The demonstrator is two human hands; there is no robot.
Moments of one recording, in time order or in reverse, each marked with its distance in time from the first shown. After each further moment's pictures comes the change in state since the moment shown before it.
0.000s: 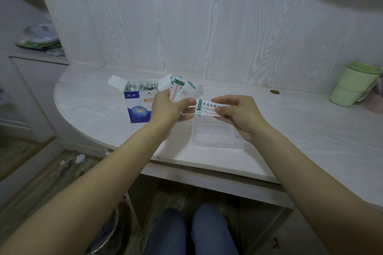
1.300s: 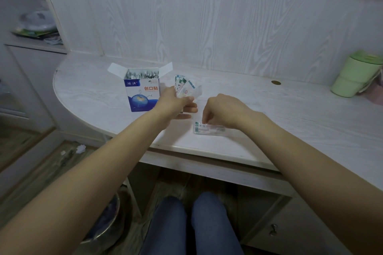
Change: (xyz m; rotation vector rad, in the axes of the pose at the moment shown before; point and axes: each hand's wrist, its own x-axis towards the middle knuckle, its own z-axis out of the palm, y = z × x) left_hand 0.012 -0.018 -0.006 0.220 -0.113 -0.159; right_hand 0.008 0.003 0.020 -1.491 -0.392 -0.290
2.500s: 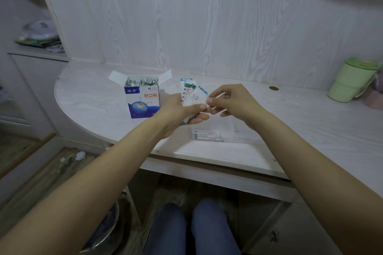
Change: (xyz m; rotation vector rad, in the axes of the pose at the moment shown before) left_hand -0.025 0.015 0.005 -0.199 -0.215 0.044; right_hand -0.020 0.015 -0.023 1.015 0.250 0.195
